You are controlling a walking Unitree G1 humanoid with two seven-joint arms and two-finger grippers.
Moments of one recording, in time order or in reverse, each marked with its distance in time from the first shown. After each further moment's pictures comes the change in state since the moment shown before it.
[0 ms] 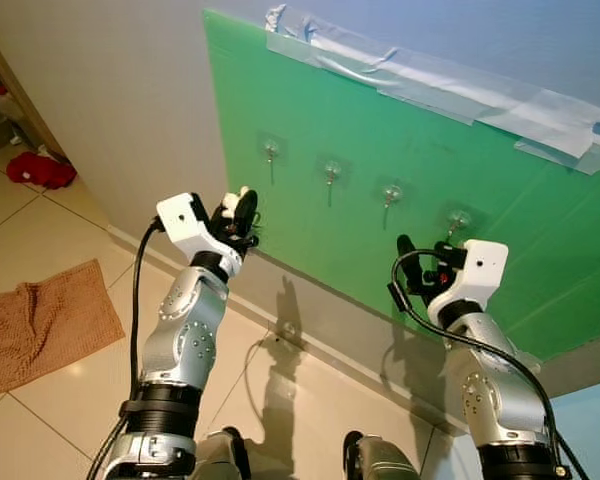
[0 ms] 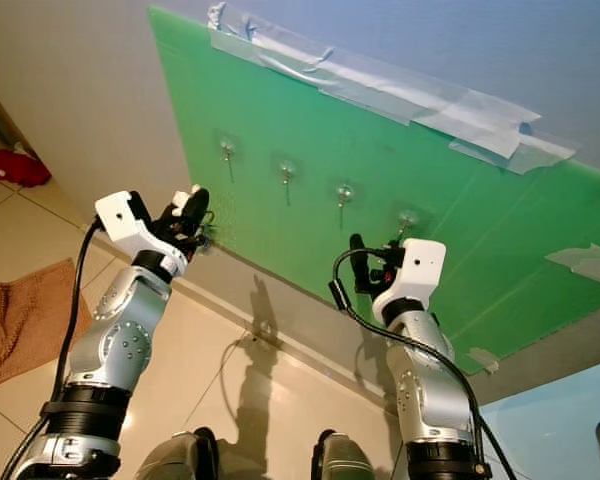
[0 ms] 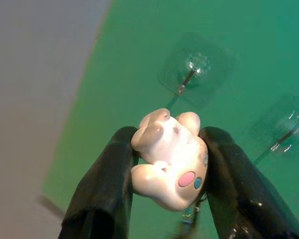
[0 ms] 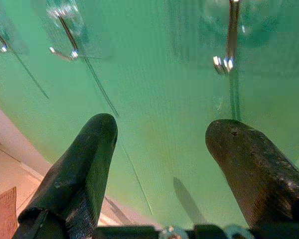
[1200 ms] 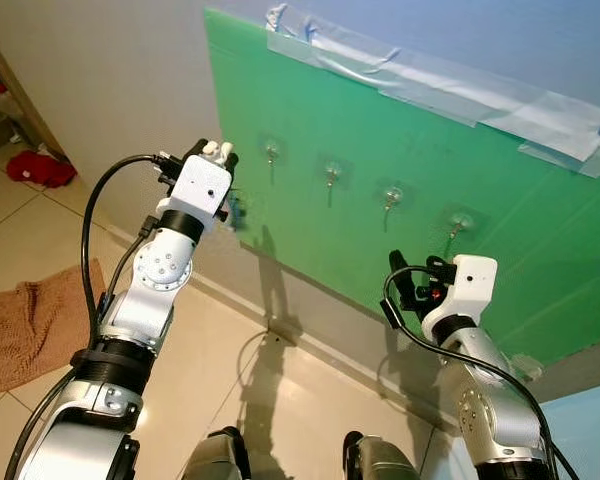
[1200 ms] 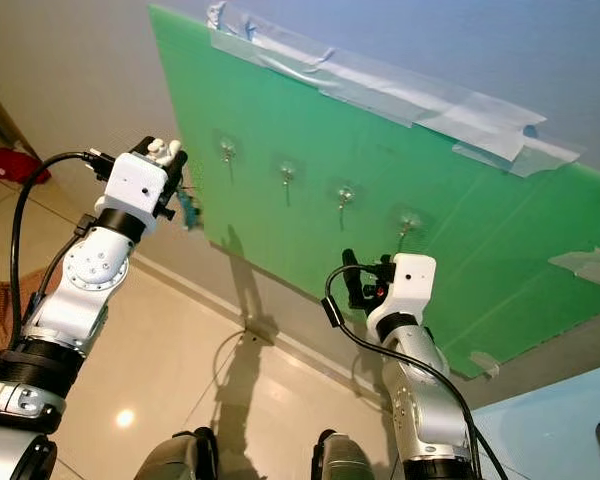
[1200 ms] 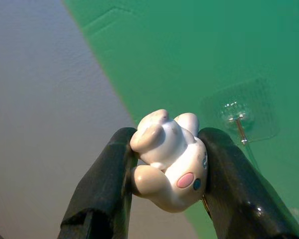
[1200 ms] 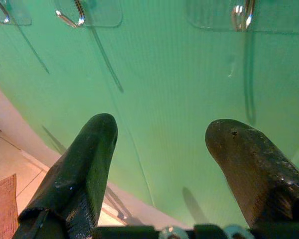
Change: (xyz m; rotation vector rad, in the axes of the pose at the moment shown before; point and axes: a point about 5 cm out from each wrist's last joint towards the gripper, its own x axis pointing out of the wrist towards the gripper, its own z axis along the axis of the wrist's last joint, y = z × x) left arm 0.022 0.017 0.046 0.846 -0.208 -0.006; right arm -0.008 0.005 -0.010 -0.023 0.025 0.017
